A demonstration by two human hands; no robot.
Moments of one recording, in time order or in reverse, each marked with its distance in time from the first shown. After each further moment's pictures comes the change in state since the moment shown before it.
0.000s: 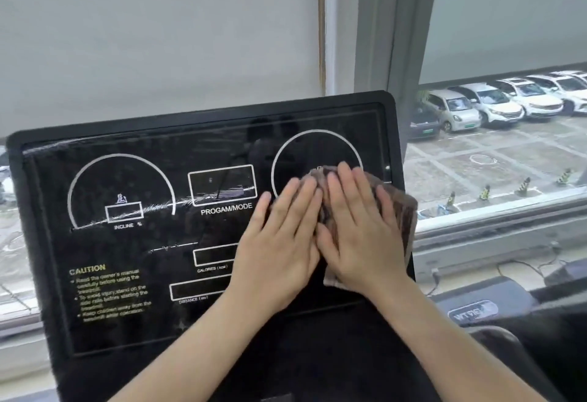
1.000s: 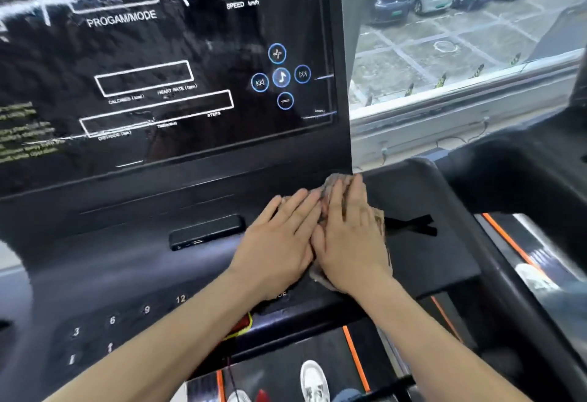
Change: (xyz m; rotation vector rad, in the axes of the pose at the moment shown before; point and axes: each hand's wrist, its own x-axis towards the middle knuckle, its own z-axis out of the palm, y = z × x) left_hand -0.158 0.133 0.022 -0.281 -0.520 0.281; right_hand -0.238 -0.021 -0.029 0.034 -0.642 0.466
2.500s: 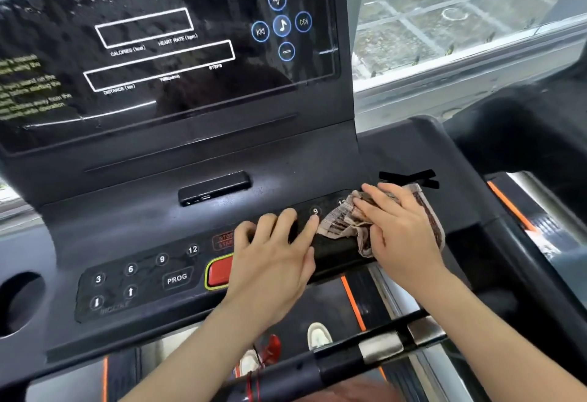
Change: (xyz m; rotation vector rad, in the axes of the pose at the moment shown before) left_hand -0.084 0.050 -0.010 0.015 0.089 -0.239; right_hand -0.062 0.056 -0.017 0.138 0.223 -0.246
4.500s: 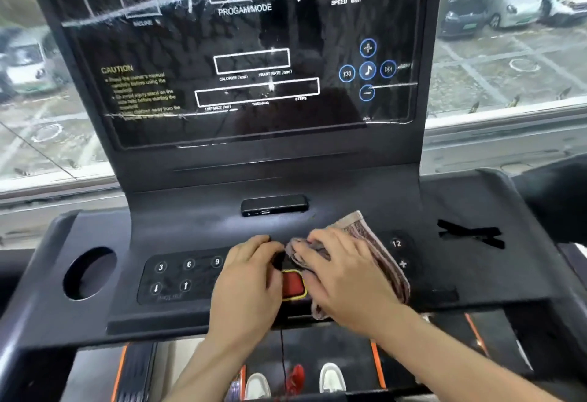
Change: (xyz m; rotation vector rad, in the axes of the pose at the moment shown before) left_hand -0.038 -0.055 -0.012 -0.513 0.040 -0.632; right_hand 0.031 -0.103 0.039 0.071 -0.246 -0.388
